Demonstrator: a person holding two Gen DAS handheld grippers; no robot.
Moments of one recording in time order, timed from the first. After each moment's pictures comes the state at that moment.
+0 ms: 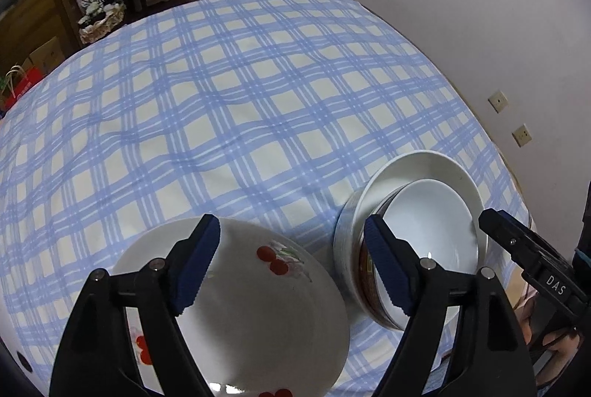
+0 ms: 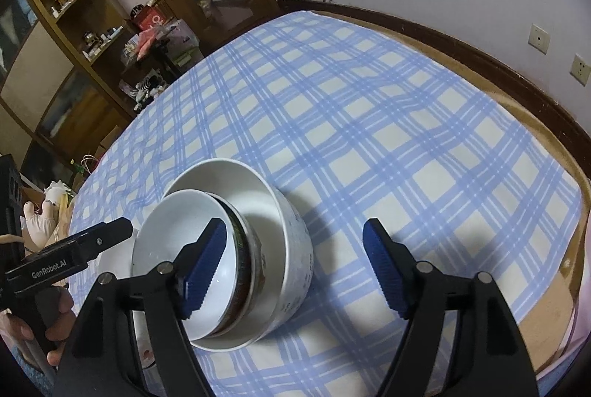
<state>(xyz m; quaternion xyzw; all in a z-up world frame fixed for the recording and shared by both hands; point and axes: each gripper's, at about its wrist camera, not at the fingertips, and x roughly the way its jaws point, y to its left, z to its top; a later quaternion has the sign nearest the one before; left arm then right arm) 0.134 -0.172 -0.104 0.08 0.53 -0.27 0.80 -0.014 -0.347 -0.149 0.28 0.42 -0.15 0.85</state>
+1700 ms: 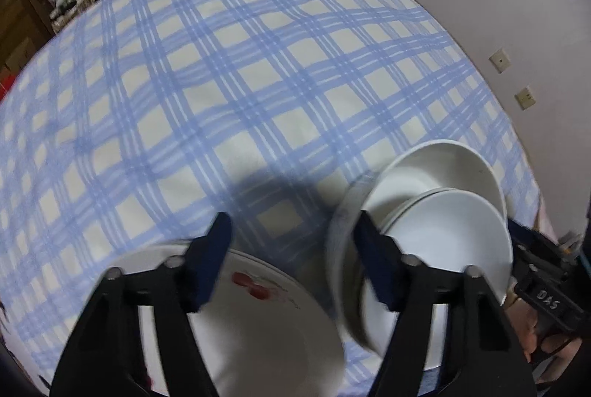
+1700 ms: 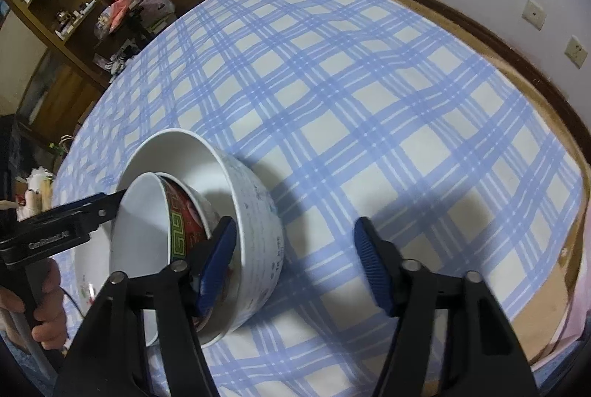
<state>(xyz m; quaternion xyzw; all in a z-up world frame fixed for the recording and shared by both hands) 0.157 -0.214 -0.137 0.12 0.59 -0.29 0.74 0.005 -0.363 -0.181 0.29 0.50 -0.14 0.81</state>
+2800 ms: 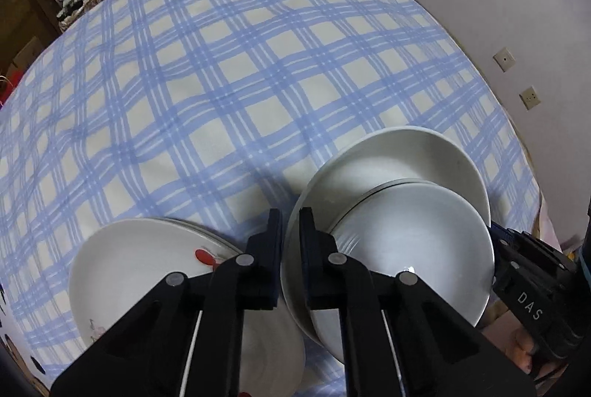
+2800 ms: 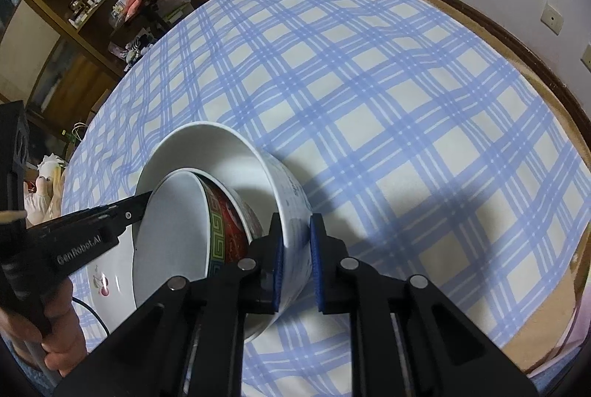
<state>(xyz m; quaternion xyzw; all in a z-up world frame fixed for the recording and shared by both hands) 0.134 -0.231 -0.130 0.13 0.59 -0.27 0.75 0.015 -0.357 -0.178 0.30 0.51 -0.12 0.80</state>
